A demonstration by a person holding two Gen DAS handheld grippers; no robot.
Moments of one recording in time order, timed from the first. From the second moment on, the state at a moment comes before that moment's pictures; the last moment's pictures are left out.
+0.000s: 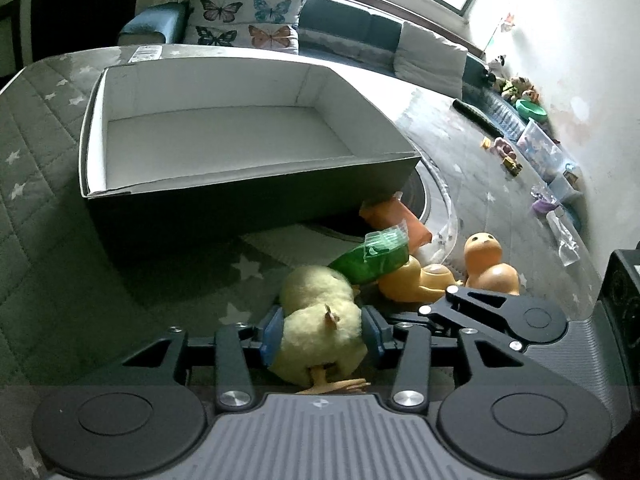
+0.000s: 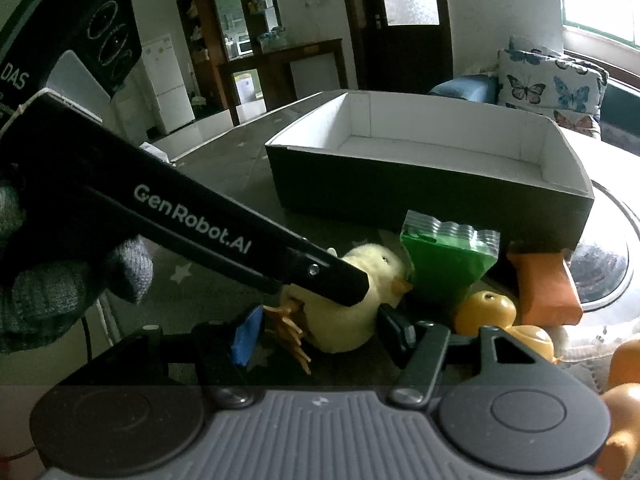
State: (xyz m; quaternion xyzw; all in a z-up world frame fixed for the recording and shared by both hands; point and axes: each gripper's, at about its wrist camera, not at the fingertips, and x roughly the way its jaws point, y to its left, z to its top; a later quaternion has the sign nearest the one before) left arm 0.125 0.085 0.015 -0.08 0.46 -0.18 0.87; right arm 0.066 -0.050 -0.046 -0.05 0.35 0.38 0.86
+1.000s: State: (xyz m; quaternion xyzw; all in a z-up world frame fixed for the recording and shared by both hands) left arm 0.116 0.087 0.044 -0.13 0.43 -0.17 0.88; right arm 0.049 -0.058 -0.012 -0.06 0.30 0.39 0.87
